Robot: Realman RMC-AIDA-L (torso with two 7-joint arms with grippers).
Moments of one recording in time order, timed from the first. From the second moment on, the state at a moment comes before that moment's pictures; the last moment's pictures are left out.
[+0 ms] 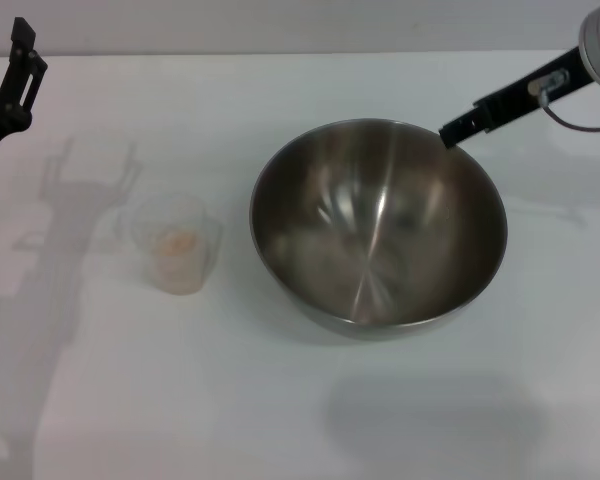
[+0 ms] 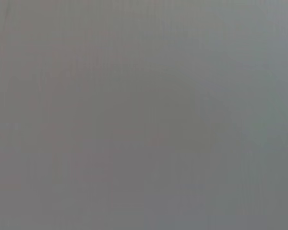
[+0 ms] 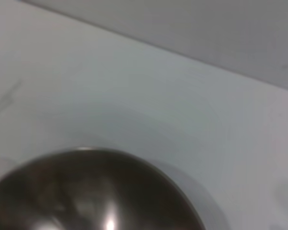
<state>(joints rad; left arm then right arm) -0.39 -2.07 -0.67 -0.29 2.08 1.48 -0.04 0.68 2.05 -1.28 -1.43 0.51 1.53 -0.29</state>
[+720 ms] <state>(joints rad) -0.39 -2.07 -0.67 -0.29 2.08 1.48 -0.04 0.70 2.06 -1.27 -1.22 0.50 1.48 -0.41</state>
